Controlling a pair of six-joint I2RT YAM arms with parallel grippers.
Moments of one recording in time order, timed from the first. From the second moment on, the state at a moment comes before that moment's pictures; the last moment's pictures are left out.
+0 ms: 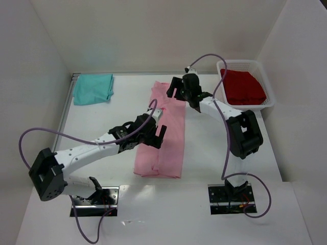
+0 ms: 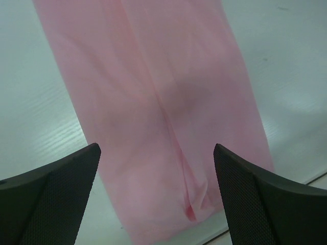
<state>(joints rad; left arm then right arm) -0.86 1.29 0.96 -0.42 -0.22 -0.35 0.44 1.82 1.38 0.01 0.03 0.54</state>
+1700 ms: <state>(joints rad) -0.92 1.79 1.09 -0.35 -0.06 -0.43 0.42 2.34 1.77 -0.11 -0.03 0.52</state>
